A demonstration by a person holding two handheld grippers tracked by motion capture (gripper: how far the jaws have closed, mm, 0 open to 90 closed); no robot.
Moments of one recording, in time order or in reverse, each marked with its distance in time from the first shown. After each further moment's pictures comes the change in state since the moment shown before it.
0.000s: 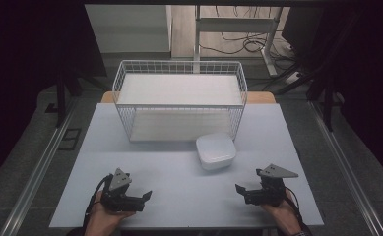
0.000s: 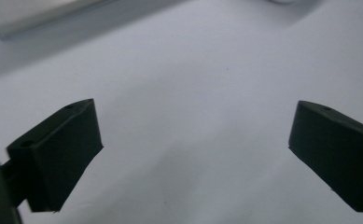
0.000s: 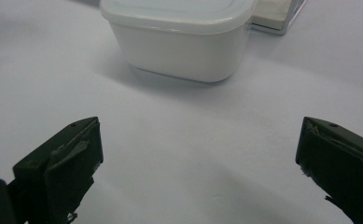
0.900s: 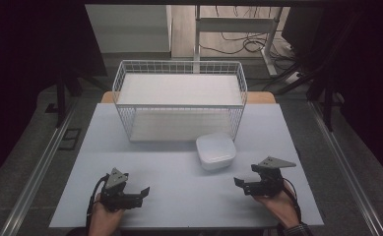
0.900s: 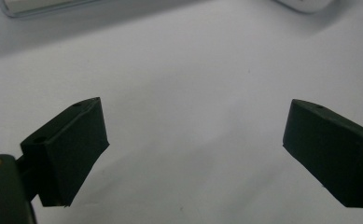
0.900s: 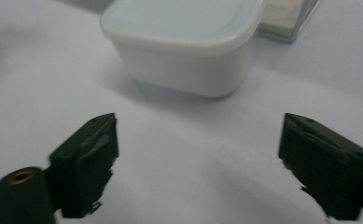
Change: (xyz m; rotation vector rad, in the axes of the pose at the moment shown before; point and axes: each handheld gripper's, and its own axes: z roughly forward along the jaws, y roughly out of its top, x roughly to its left) left arm 0.010 -0.009 0.009 -0.018 0.036 -0.042; right arm -0.010 0.020 0.008 0.036 0.059 0.034
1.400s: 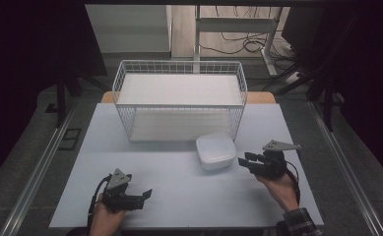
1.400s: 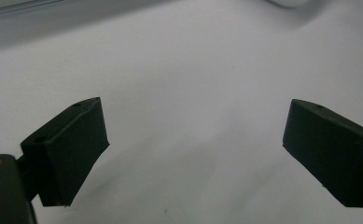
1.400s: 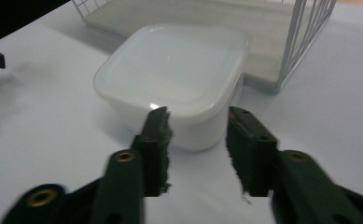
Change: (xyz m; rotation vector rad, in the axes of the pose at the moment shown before) left arm -0.003 -0.001 0.004 0.006 -0.047 0.038; right arm -0.026 0.037 0.003 -0.051 0.061 -0.004
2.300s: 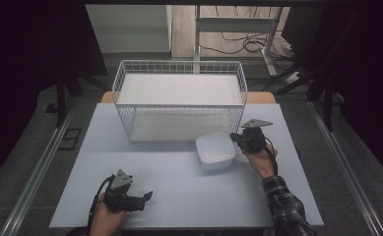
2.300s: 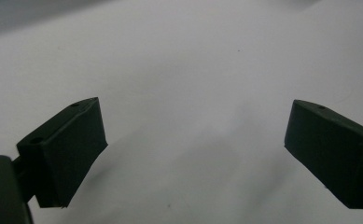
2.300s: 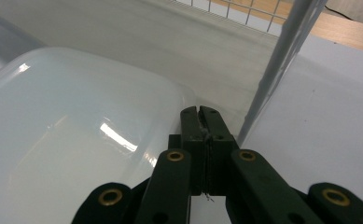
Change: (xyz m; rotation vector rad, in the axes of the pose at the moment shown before) left arm 0.002 -0.002 0.005 0.047 -0.008 -0.008; right arm -0.033 0.042 0.083 0.047 -0.150 -0.101
